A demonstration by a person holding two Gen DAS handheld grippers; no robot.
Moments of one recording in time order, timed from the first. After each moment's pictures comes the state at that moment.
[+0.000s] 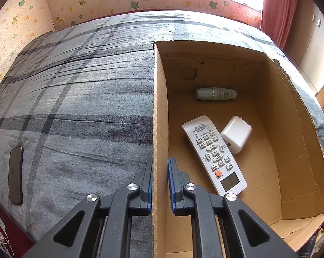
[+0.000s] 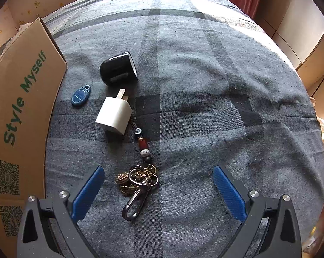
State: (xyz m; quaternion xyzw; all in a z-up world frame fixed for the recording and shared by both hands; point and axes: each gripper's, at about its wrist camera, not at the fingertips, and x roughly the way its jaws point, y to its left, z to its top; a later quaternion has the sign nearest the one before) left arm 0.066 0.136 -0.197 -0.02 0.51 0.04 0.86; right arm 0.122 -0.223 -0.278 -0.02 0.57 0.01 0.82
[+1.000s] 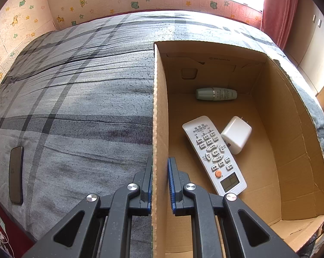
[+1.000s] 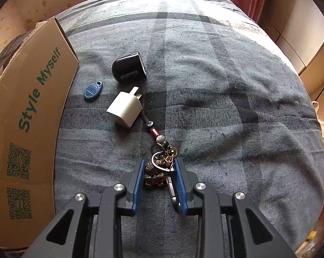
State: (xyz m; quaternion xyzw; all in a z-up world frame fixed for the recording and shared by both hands) left arm 0.067 0.135 -0.196 -0.02 0.51 0.04 0.86; right arm 0.105 -0.228 -0.262 -0.02 0.56 0.03 0.83
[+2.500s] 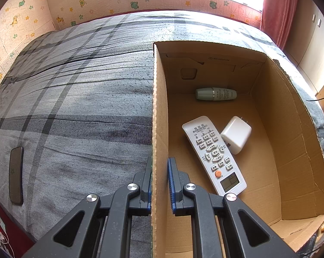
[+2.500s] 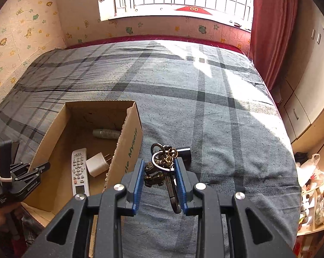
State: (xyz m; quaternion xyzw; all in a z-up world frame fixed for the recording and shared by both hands) left arm 0.067 0.134 -0.195 -0.02 0.51 0.04 0.86; right arm 0.097 -0.150 -0.101 -0.06 0.44 0.12 0.89
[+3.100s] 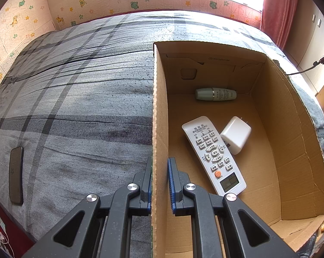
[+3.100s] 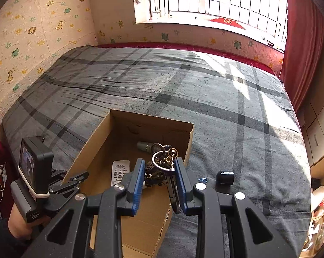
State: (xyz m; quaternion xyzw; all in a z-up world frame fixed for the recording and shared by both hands) left arm 0.067 0.134 -0.196 -0.02 0.51 0.04 0.86; right arm 0.092 -0.067 -0.080 -0.09 0.41 0.22 0.88
